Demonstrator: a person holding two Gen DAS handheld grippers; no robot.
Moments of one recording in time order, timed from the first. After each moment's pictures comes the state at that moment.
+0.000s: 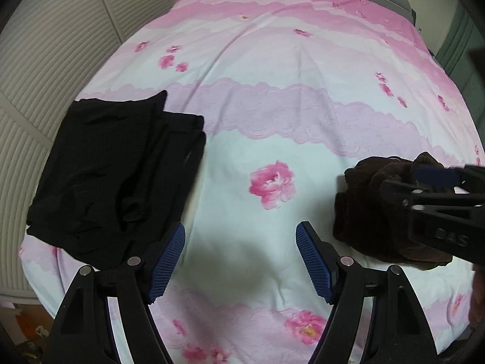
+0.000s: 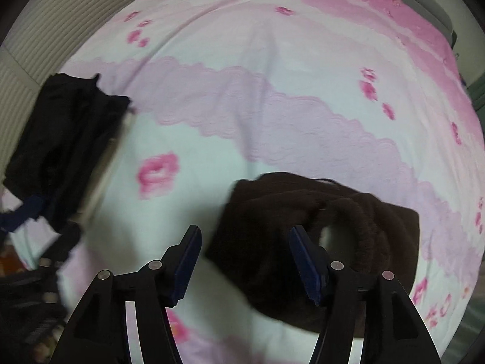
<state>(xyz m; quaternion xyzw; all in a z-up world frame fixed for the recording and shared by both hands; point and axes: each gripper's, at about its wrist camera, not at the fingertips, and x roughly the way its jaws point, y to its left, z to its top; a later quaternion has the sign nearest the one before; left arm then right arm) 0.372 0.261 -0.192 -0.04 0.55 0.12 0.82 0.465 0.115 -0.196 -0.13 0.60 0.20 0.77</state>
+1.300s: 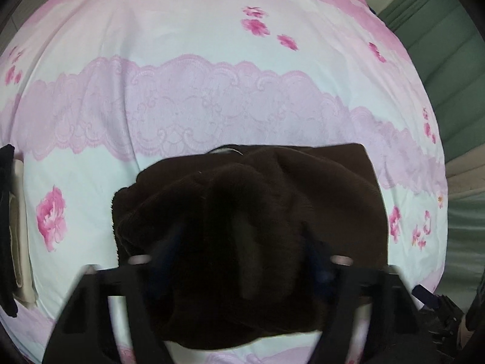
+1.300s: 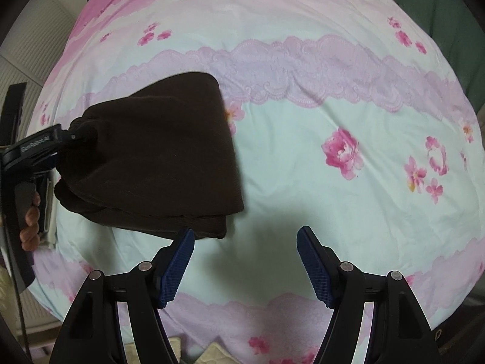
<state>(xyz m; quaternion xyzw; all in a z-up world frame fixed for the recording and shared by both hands) 0.499 0.065 -0.265 -0.10 0.63 -0.07 0.76 0.390 -0.202 -0.238 0.08 0.64 0.03 0.77</state>
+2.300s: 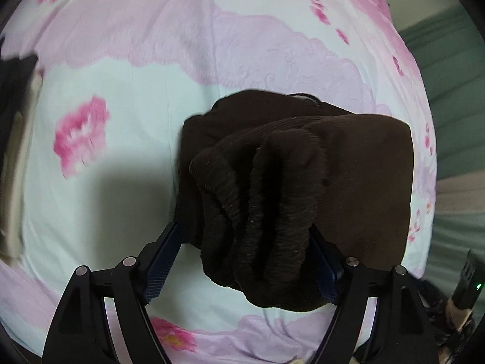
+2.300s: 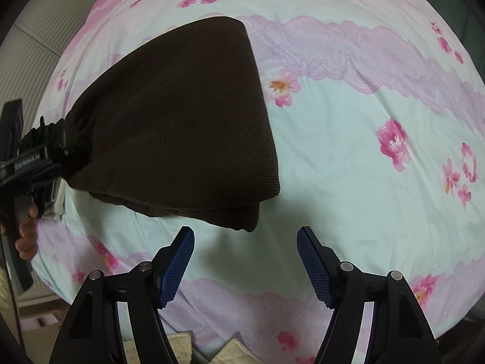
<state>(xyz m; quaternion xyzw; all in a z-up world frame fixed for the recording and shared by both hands) 0.436 0.159 -0.297 -0.20 0.66 -0.05 0.72 0.380 -0.151 -0.261 0.06 0.66 0.09 0.75</state>
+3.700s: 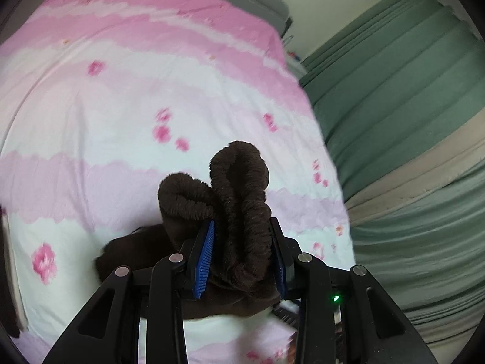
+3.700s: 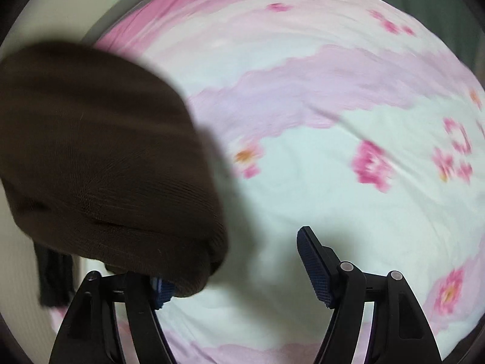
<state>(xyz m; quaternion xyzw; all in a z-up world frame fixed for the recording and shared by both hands) 0.509 0.084 -0.087 -0.20 0.54 -0.21 0.79 0.397 -0.206 -0.249 0.22 0.55 0.00 0.81</state>
